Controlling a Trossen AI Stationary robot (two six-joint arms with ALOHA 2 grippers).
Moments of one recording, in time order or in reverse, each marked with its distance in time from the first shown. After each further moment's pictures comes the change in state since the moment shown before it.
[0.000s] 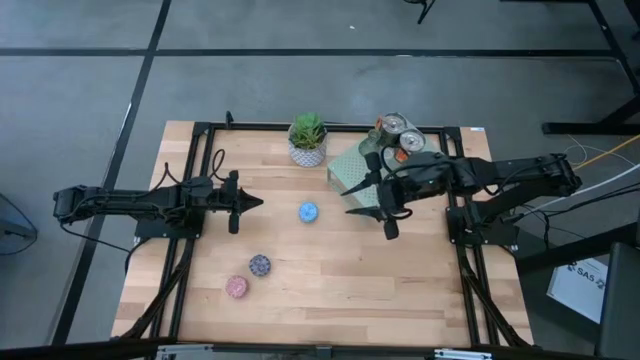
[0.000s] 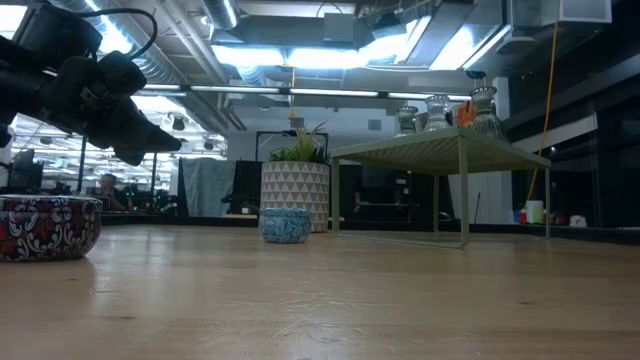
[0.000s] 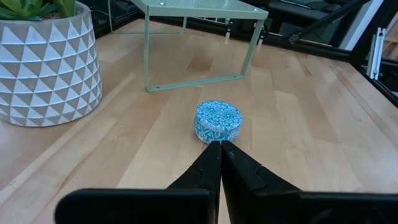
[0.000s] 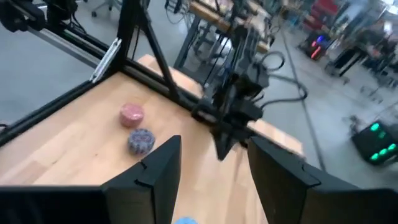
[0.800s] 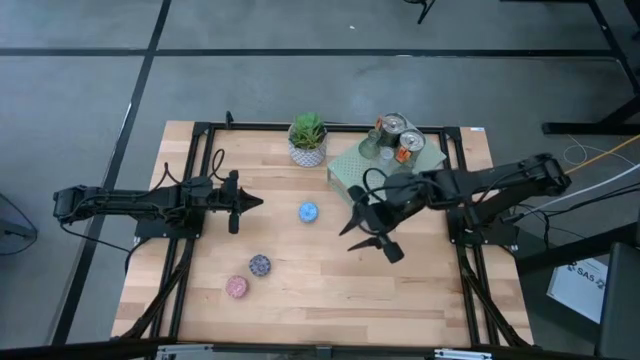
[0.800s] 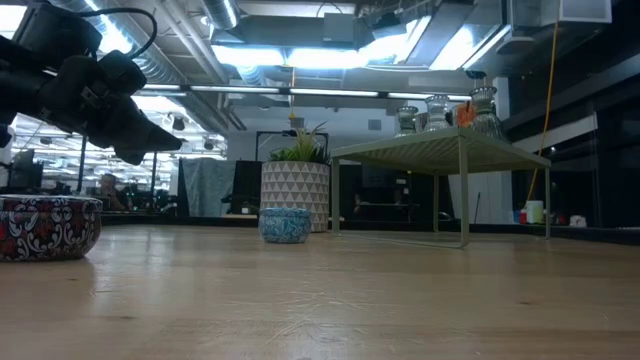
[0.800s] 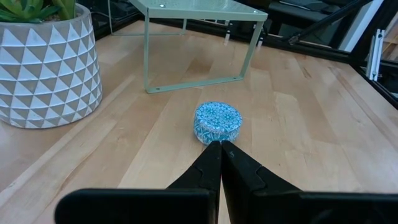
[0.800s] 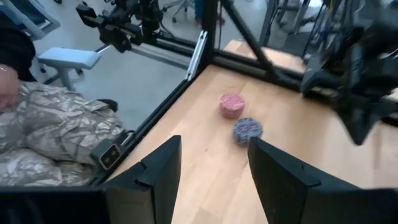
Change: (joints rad) left arm 0.000 0.000 0.000 0.005 0.000 0.000; right arm 0.067 0.105 0.000 -0.055 -0.252 0.318
